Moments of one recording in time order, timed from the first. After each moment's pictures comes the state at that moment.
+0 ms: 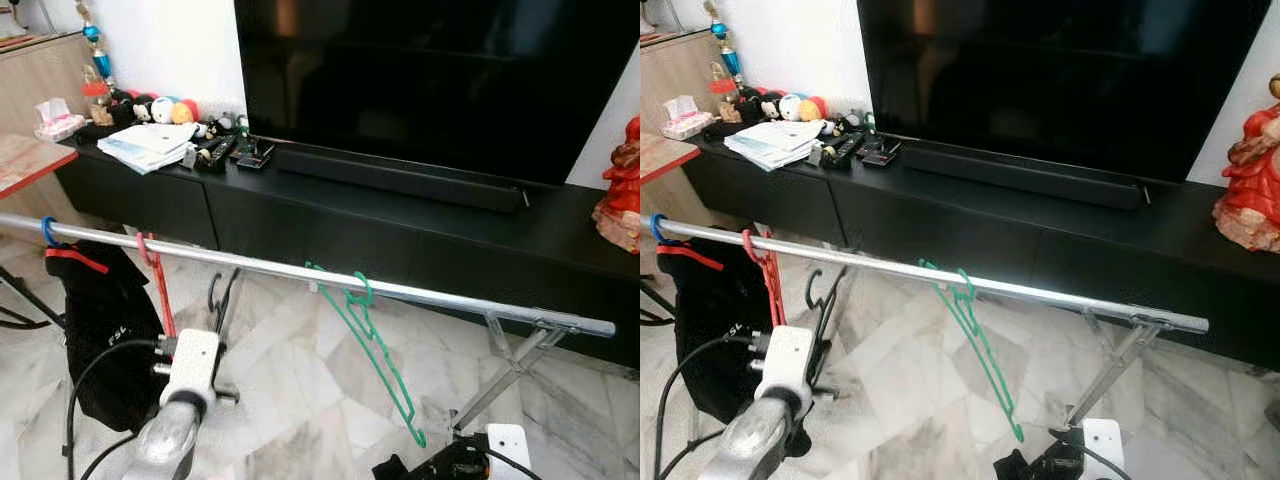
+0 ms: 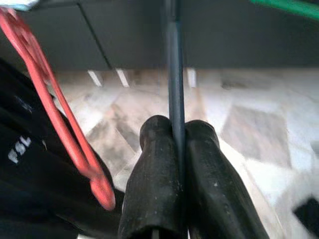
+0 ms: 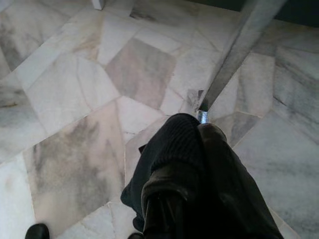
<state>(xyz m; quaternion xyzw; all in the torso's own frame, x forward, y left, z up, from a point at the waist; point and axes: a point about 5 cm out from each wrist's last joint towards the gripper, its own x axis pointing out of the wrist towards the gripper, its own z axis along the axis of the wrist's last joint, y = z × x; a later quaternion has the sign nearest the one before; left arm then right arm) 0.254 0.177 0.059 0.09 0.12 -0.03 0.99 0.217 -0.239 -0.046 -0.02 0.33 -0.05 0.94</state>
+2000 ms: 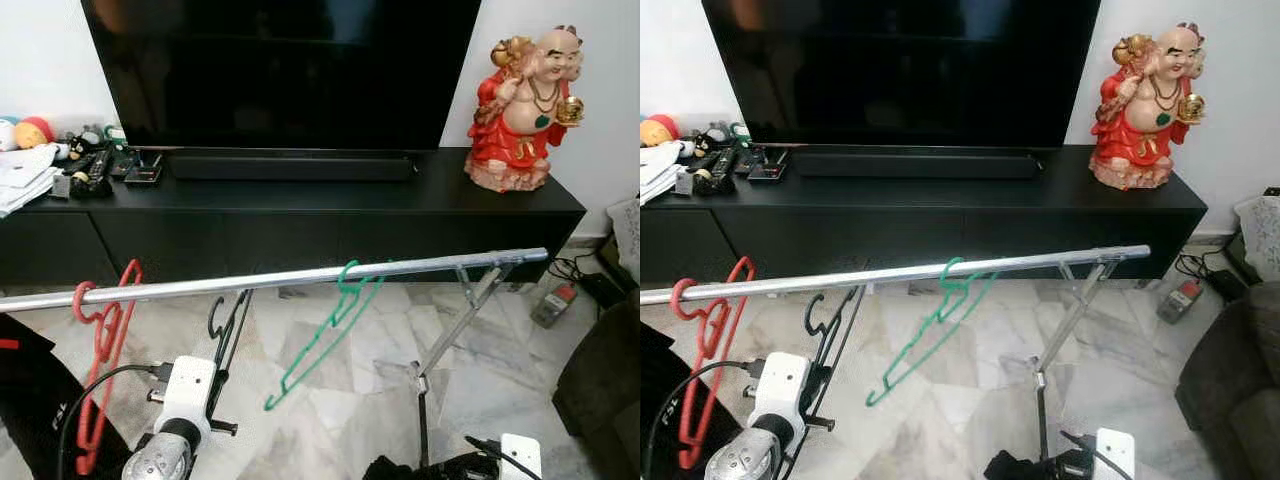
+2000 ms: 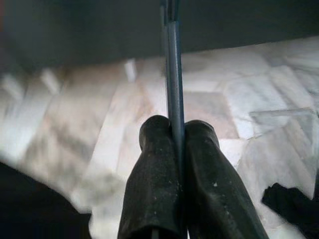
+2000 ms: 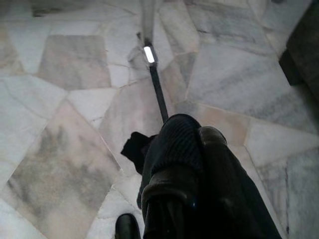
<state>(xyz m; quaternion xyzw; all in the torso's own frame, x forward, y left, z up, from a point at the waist) 0.239 0.185 0.047 0.02 0.16 0.01 0.99 0.208 -0.242 -0.054 0.00 0.35 -0.11 0.93</state>
